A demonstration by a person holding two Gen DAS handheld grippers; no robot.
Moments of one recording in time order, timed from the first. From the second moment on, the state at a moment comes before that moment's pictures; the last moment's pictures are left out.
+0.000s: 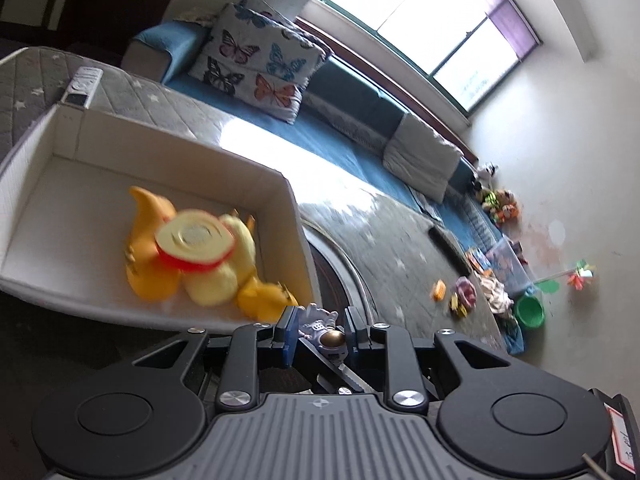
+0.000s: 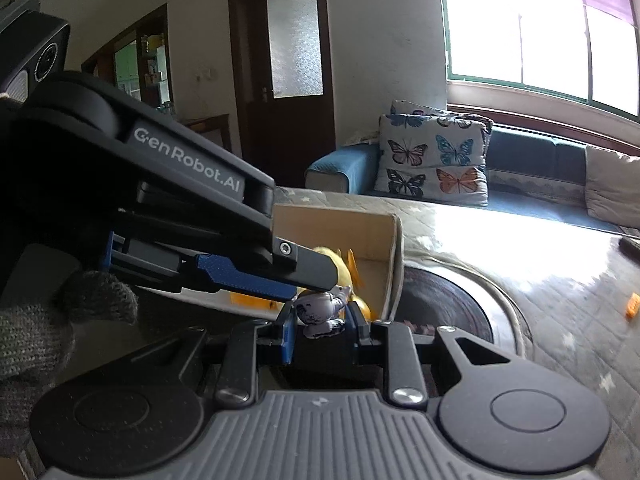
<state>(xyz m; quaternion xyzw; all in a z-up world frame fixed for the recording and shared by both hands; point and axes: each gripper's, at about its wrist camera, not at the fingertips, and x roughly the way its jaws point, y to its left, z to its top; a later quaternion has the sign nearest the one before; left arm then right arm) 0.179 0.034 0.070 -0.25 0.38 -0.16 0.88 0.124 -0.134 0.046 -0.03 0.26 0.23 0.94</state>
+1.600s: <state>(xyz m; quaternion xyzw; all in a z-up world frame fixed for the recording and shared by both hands) 0.170 0.081 0.059 -0.25 0.37 -0.09 0.89 0.149 -0.107 0.027 -0.04 0.28 0.22 0.93</state>
